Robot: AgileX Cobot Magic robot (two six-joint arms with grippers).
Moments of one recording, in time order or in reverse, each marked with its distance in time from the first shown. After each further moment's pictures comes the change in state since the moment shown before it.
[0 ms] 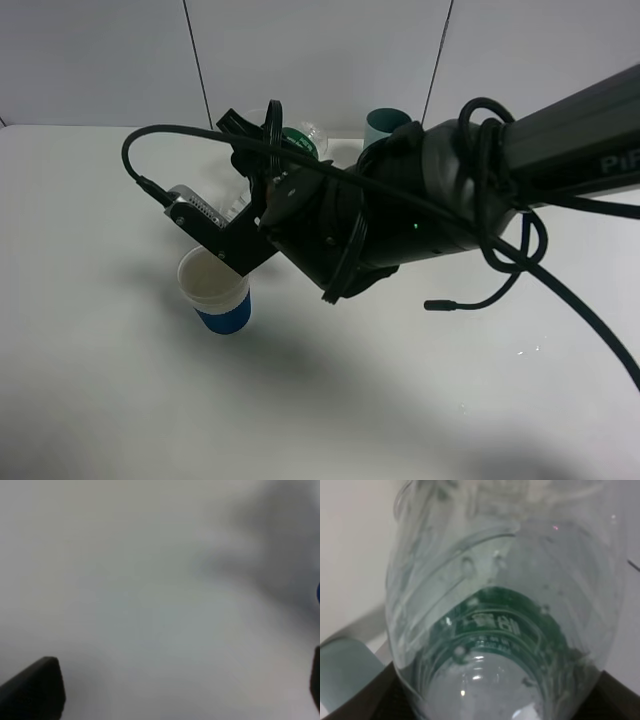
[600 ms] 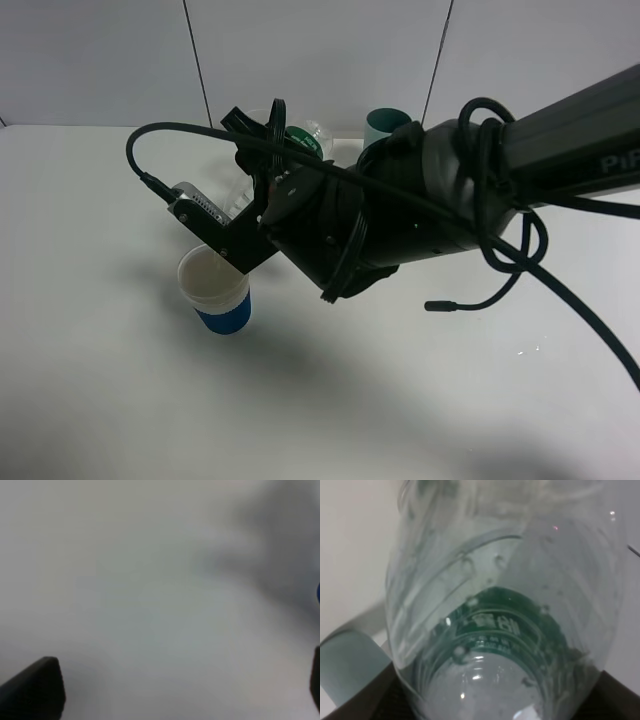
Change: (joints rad) left arm 0.000 0.000 0.000 0.000 0.000 0.000; right arm 0.000 0.000 0.000 0.022 0.023 0.000
